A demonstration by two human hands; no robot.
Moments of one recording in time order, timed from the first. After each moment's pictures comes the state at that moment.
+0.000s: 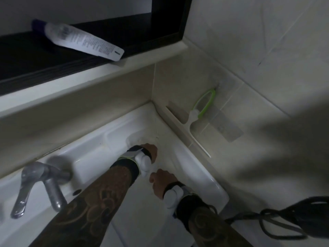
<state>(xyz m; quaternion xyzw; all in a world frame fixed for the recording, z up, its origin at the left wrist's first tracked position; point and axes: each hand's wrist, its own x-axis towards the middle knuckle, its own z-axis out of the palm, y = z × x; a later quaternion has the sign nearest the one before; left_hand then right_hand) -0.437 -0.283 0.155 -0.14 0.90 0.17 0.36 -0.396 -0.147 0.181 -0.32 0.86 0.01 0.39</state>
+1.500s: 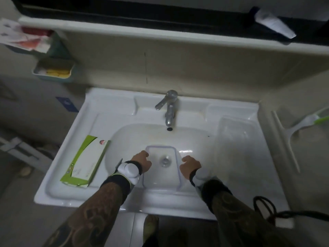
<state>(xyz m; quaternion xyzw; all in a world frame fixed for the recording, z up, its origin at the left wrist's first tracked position) -0.055 -0.258 0.158 -0.63 0.65 0.40 0.14 -0.241 -0.173 0.153 -0.40 0.83 -0.04 0.39</state>
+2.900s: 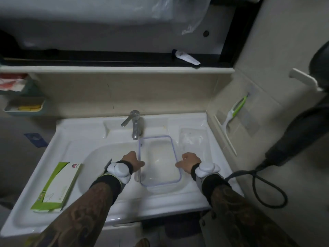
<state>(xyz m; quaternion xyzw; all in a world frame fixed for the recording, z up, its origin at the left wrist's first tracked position) -0.122 -0.218 0.243 -0.58 0.74 0.33 0.08 -0.326 -0.091 0.245 -0.34 0.85 -0.15 0.37</state>
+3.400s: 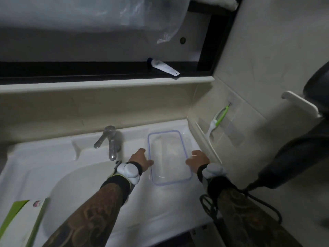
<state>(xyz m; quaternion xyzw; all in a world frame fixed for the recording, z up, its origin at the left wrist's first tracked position) -0.236 -0.246 0.257 -0.49 0.77 0.40 0.04 -0.410 -0.097 0.263 -0.19 0.90 -0.28 0.27</state>
